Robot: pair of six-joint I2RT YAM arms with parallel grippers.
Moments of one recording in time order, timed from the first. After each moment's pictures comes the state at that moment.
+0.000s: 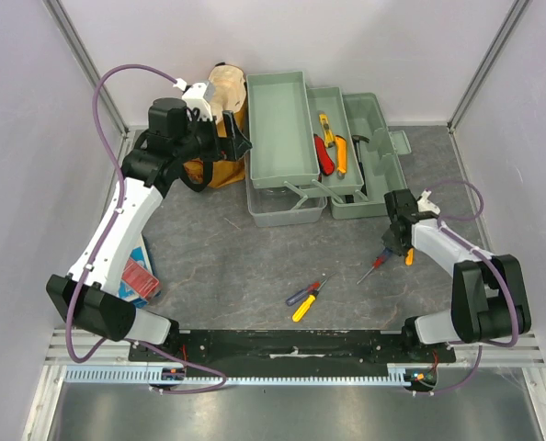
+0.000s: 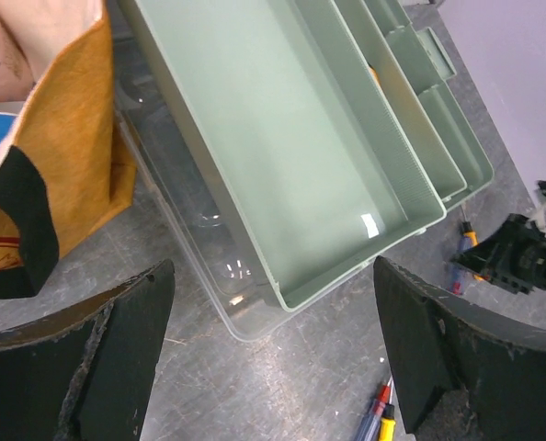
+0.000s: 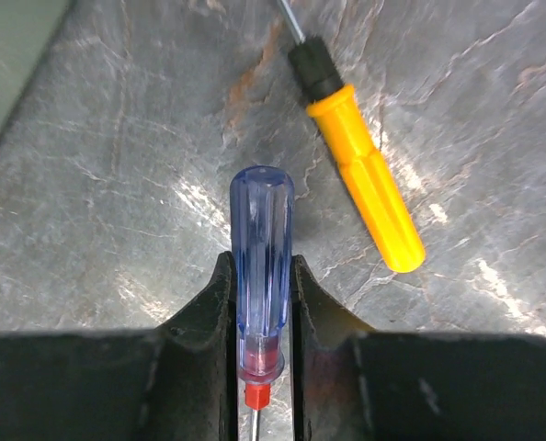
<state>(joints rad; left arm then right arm) -0.31 1.43 1.56 -0.54 0.26 -0.26 0.15 1.42 0.74 -0.53 0.33 0.85</state>
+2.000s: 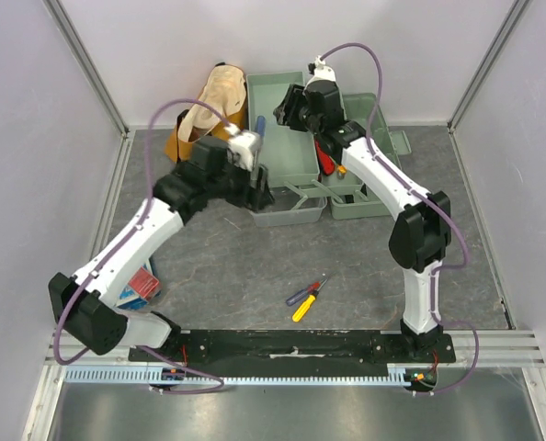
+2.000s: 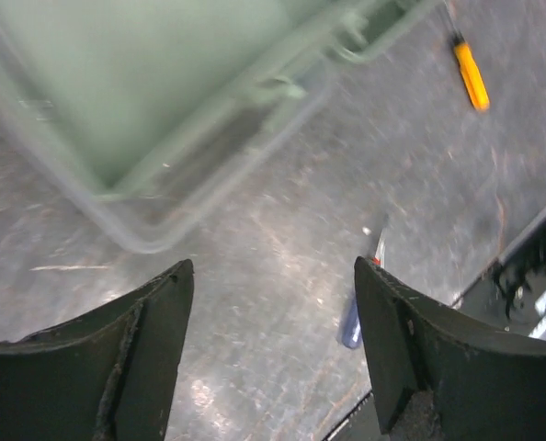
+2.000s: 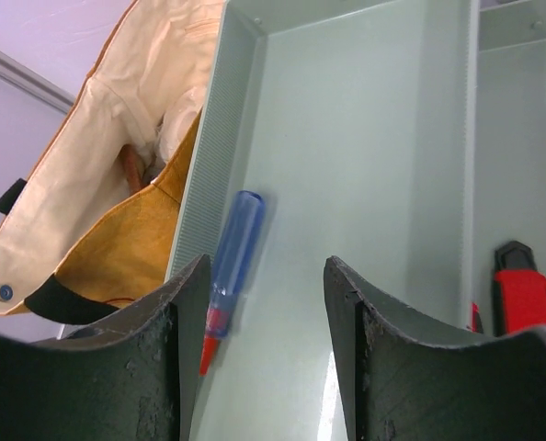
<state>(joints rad) -0.48 1.35 1.34 -0.61 0.28 -0.18 0.50 2.05 1.98 -0.20 0.09 0.51</state>
